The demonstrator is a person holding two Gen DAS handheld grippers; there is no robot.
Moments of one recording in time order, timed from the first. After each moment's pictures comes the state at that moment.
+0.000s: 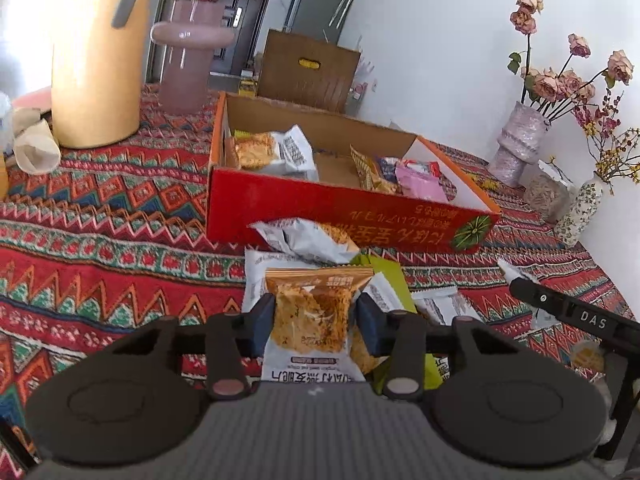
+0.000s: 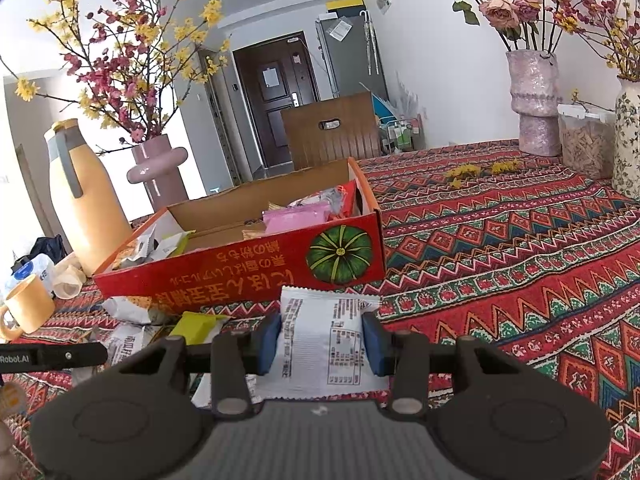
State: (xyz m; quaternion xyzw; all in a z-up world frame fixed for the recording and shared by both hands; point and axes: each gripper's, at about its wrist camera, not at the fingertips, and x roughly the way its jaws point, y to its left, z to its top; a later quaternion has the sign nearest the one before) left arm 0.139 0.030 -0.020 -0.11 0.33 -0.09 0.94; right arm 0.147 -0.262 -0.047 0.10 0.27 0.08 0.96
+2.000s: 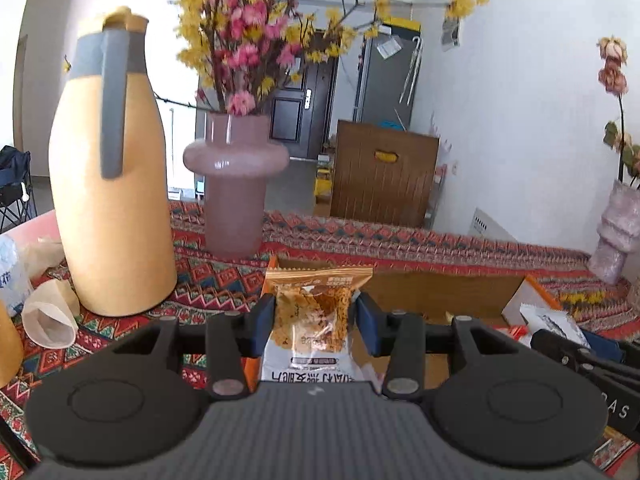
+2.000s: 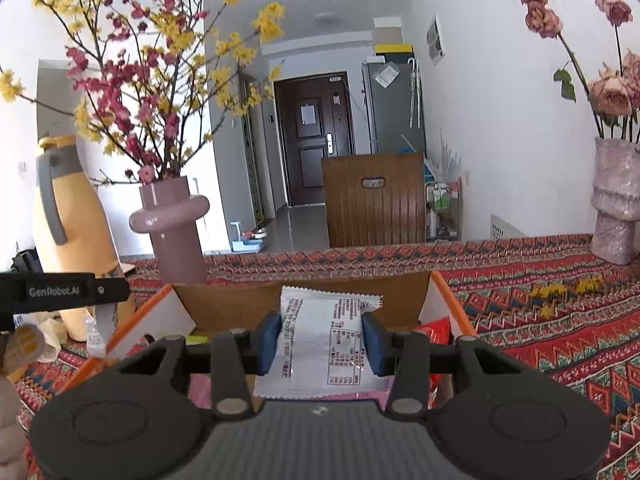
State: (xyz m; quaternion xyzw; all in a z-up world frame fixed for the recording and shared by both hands) left arm 0.290 0.031 0.024 -0.06 0.22 0.05 0.97; right arm 0.298 -0.188 -0.008 0.03 0.19 0.12 0.97
